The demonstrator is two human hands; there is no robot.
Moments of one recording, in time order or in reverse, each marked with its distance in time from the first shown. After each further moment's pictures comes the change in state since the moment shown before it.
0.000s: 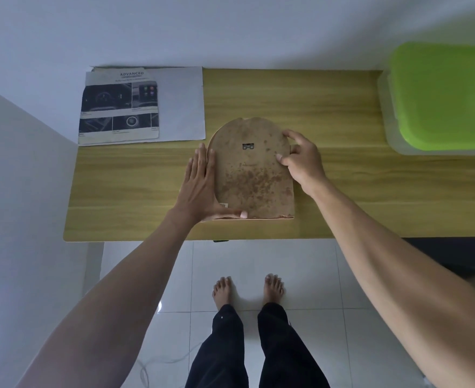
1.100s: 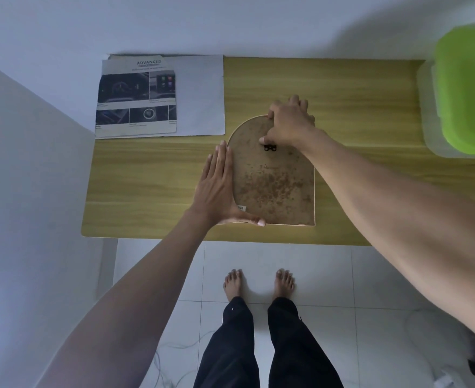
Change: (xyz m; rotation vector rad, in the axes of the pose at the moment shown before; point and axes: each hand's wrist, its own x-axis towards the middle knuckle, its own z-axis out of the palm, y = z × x) left_hand 0.002 0.002 -0.004 0.100 -0.036 0.003; right_hand 0.068 -0.071 0.058 -0.971 -0.197 -0.144
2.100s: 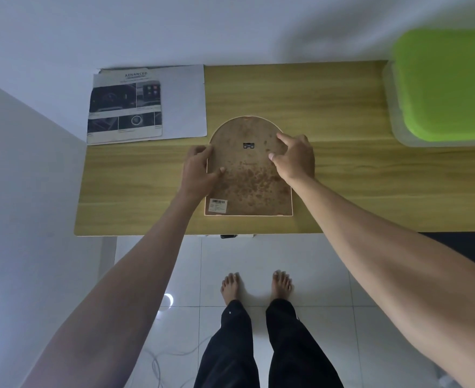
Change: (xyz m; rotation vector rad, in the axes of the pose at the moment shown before) left_hand 0.023 0.006 -0.016 -0.443 0.241 -0.257; right_hand -0.069 0.065 0.056 0.515 0.312 0.169
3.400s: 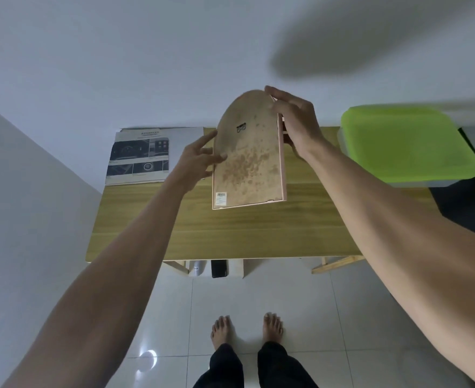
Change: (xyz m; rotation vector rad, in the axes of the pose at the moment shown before) left_hand 0.012 0.109 -0.109 -0.806 -0.264 -0.127; right_hand -0.030 -0.138 -0.175 0.777 -0.087 -0.173
